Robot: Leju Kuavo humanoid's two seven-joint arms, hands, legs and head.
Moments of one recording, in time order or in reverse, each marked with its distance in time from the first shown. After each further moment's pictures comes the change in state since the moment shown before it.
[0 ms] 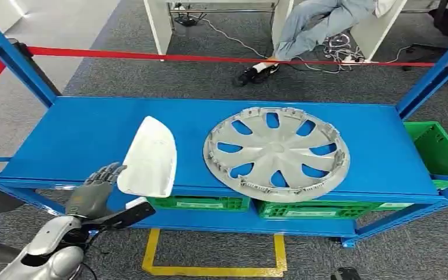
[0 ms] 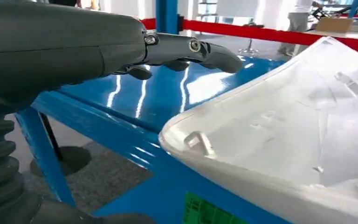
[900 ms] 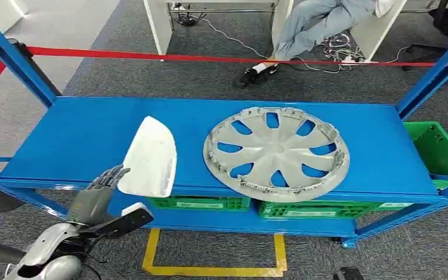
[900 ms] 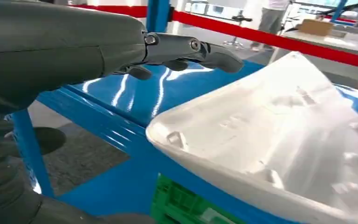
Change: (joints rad) left arm 0.076 0.006 0.010 -0.121 0.100 0.010 -0.027; right arm 0.009 0.000 -0.021 0.006 -0.002 -0.014 -0.011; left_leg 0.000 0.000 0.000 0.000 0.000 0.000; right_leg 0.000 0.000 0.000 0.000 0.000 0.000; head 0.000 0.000
